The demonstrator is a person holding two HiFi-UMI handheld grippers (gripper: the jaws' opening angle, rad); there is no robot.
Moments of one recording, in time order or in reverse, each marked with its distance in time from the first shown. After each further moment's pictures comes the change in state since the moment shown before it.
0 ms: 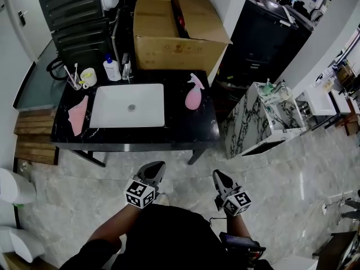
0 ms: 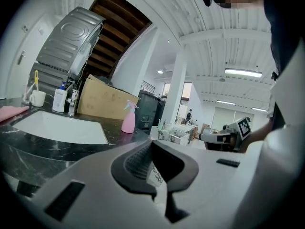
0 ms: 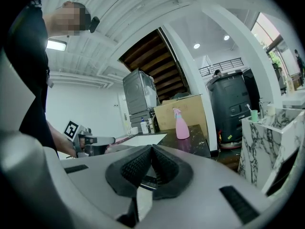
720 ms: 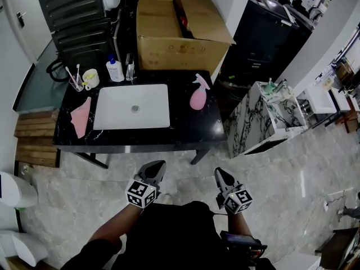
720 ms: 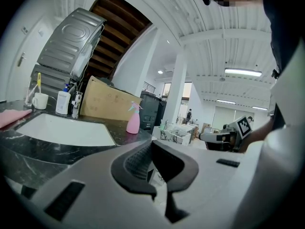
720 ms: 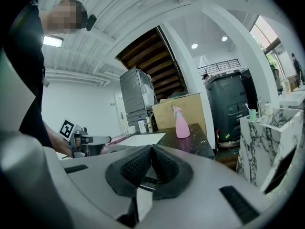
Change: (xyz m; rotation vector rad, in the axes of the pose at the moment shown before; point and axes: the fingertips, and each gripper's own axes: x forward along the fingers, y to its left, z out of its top) left arm -0.016 0.027 0.004 0.011 -0.001 0.005; right arm 0.023 0.013 0.000 0.001 0.001 -0.051
